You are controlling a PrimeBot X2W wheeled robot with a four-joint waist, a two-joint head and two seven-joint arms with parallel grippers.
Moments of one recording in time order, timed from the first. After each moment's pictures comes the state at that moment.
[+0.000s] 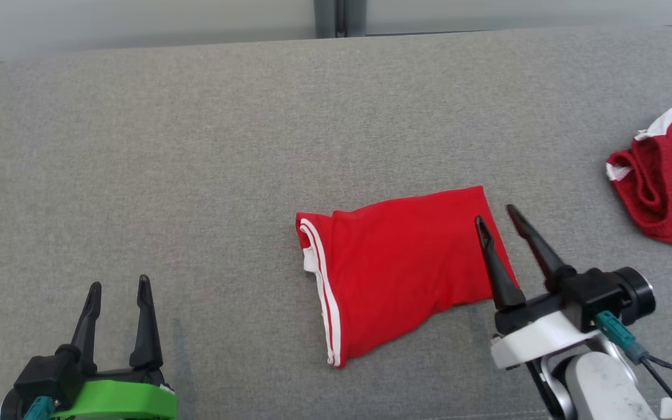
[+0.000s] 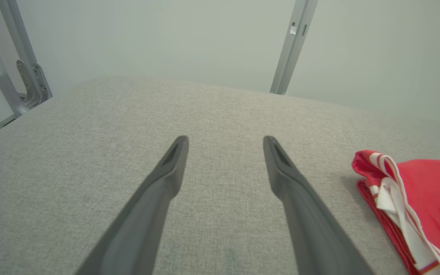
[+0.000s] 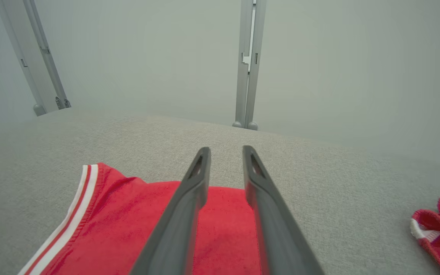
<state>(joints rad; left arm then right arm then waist) 0.02 0.05 0.06 0.12 -0.25 -0.13 -0.26 -0.14 -0.07 0.16 0.08 0.01 0.13 -0.26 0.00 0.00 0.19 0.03</state>
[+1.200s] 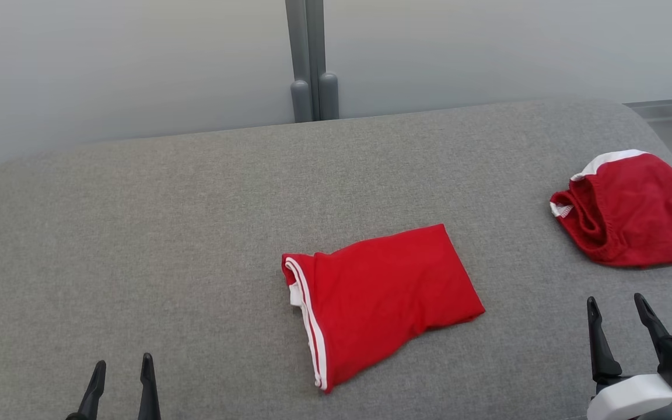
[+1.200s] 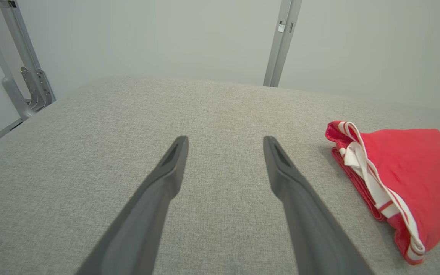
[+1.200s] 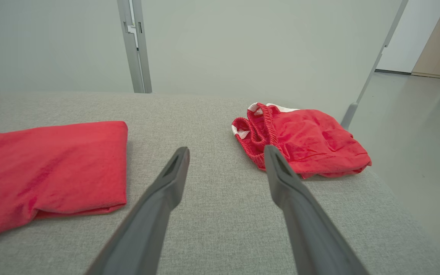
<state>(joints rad) 0.19 0.05 0.09 0.15 -0.21 -0.13 -0.26 0.08 -0.11 -0.16 0.19 0.02 0.13 -0.26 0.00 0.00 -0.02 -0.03</state>
